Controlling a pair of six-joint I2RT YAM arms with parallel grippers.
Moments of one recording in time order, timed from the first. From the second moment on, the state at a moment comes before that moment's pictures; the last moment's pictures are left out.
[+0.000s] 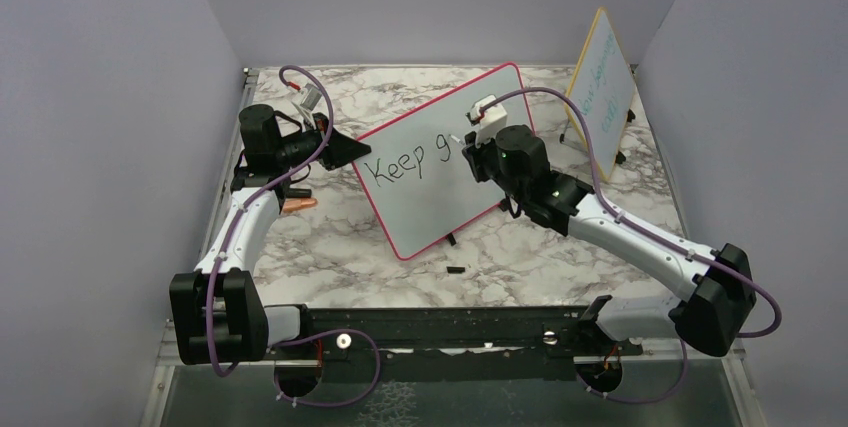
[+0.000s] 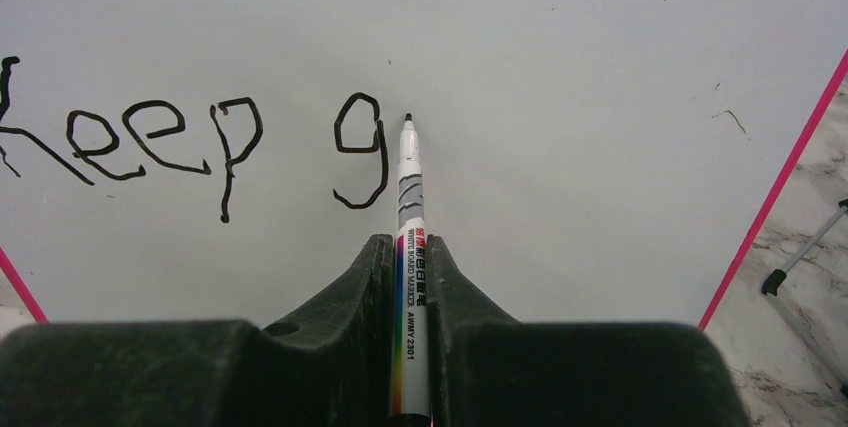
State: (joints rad) left arm 0.04 1.26 0.86 0.13 1.08 -0.34; right arm 0.79 1.28 1.03 -0.07 0.29 -0.01
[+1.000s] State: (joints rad) left arm 0.04 1.26 0.86 0.12 1.08 -0.34; right arm 0.78 1.30 1.03 -0.05 0.25 -0.01
